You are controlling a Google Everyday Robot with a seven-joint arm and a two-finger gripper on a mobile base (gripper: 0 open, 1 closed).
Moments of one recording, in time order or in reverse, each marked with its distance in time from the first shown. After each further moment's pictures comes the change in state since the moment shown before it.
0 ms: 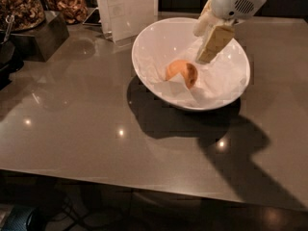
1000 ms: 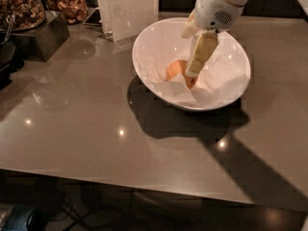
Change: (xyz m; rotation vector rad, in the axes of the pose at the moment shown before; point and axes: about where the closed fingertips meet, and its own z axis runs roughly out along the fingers) arm -0.007 -0.011 0.042 -0.080 -0.024 -0.001
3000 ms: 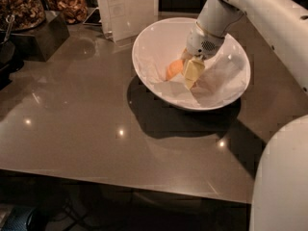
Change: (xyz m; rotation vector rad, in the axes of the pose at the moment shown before) arm 0.035 -0.009 0.093 -0.180 0.016 0.105
